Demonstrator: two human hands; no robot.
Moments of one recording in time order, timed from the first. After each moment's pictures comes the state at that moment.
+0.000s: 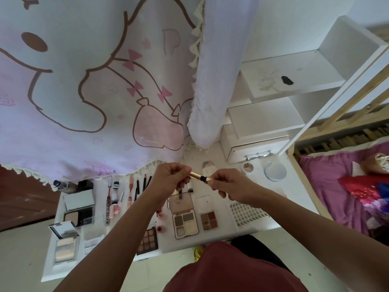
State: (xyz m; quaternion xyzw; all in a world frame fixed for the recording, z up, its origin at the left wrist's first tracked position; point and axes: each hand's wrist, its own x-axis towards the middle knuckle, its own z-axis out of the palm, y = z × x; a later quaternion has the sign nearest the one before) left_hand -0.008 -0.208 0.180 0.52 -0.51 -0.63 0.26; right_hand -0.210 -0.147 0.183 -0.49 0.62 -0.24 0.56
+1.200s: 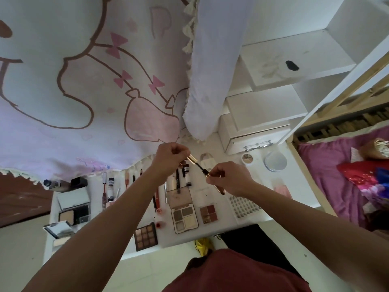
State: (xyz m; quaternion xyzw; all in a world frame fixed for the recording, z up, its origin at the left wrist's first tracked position) left_hand -0.028 -0.261 0.157 0.56 -0.56 -0.57 0.23; right_hand -0.212 -0.165 0.149 -0.54 0.72 -0.14 0.41
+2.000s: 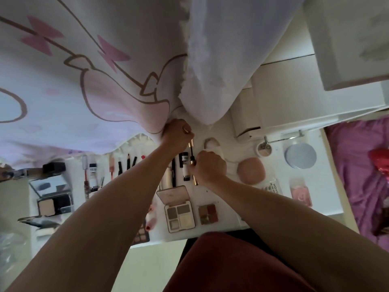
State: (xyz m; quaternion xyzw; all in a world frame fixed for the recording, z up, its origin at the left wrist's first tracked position) left_hand -0.076 -0.354 0.025 0.65 -0.65 -0.39 0.02; right_hand -0.164 -0.252 0.019 -0.55 0.76 0.04 0.34
